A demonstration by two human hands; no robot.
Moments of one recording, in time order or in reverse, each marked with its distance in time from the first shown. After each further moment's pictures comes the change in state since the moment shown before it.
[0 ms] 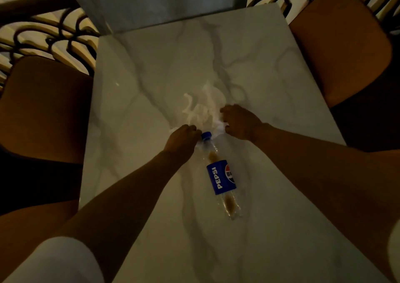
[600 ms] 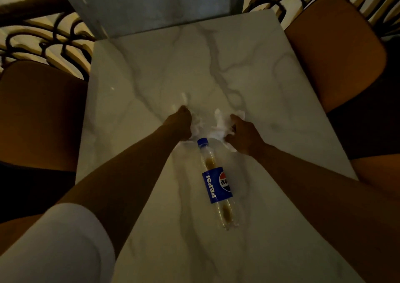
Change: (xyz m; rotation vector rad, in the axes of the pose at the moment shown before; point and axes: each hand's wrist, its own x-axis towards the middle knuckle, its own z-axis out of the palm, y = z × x) left_hand 0.070 -0.024 -0.019 -0.203 -0.190 -0.313; right_hand -0.039 -0.016 0.008 0.590 0.160 0.386
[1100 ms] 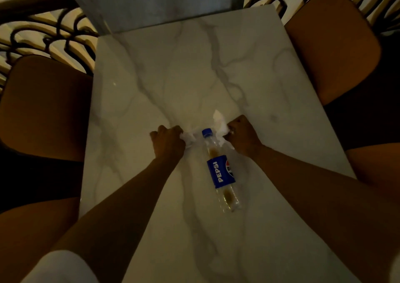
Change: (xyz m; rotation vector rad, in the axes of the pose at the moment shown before) left_hand -0.085 -0.018 0.046 -0.141 0.322 -0.156; right_hand -0.020 0.008 0.020 -0.050 0.078 -0.015
